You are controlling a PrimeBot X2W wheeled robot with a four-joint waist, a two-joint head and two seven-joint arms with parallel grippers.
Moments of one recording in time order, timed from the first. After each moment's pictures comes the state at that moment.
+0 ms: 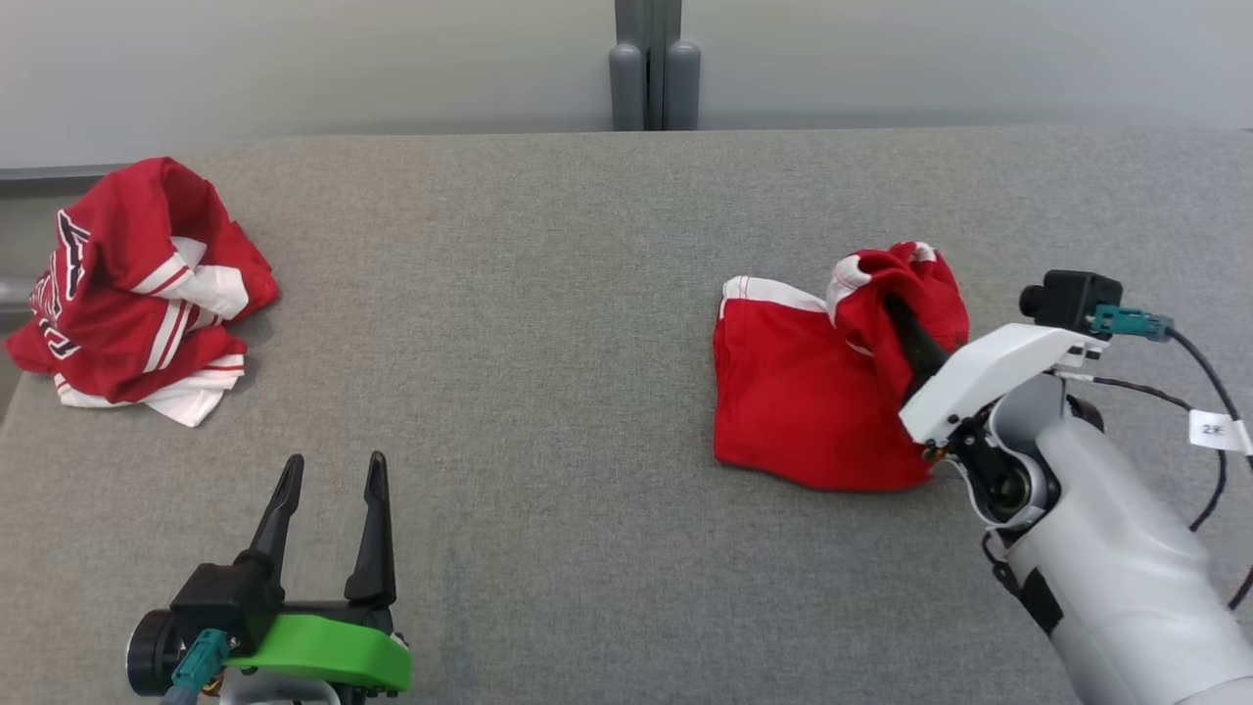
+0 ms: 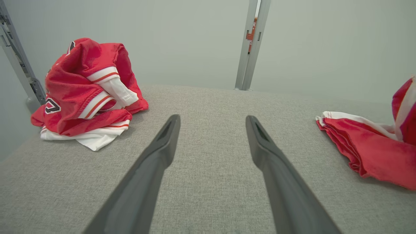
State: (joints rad) left arm -0.03 0.05 -0.03 0.19 -0.20 -0.13 -0.26; right arm -0.58 -0.22 0.34 0.67 0.91 0.13 0.01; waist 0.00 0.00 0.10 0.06
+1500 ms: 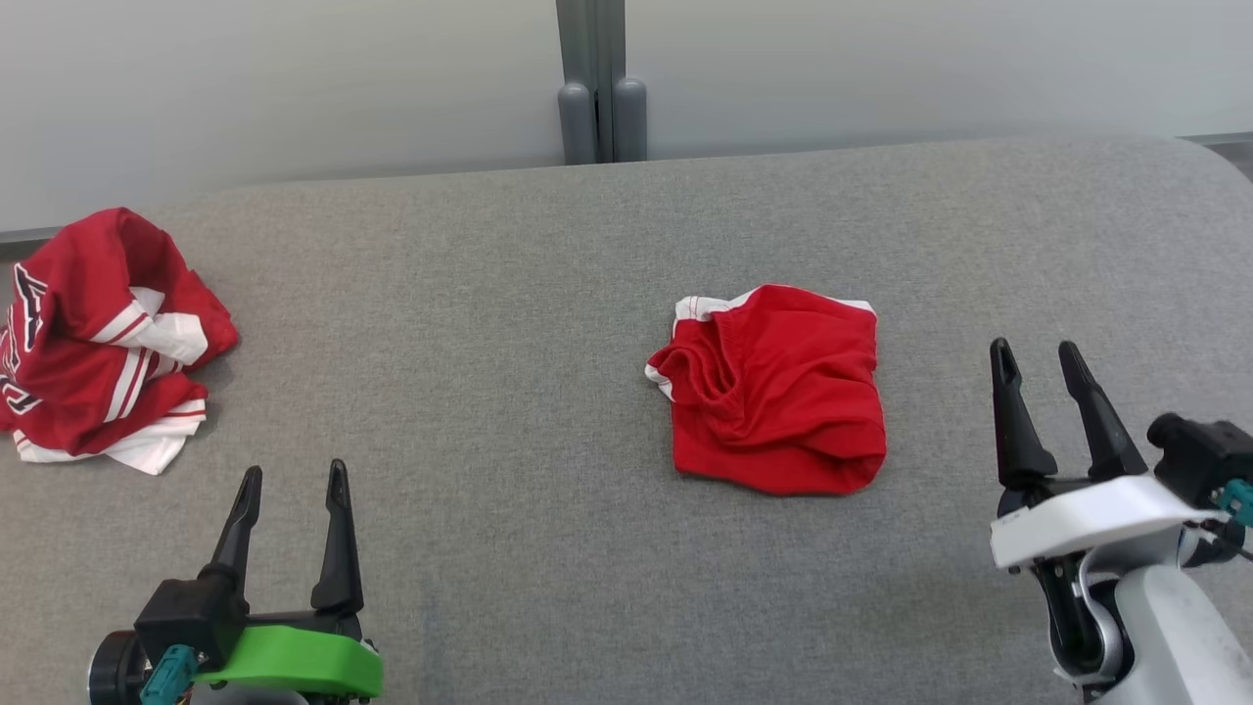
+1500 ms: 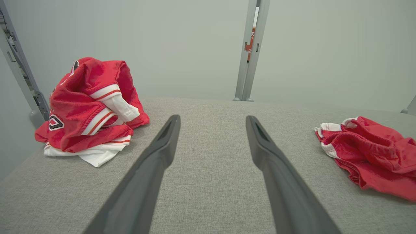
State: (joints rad) left arm -0.01 0.05 0.02 0.17 -0.18 -0.11 -0.26; right arm -0.19 -0.20 0.08 0.25 0.49 0.13 -0.26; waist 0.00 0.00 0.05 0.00
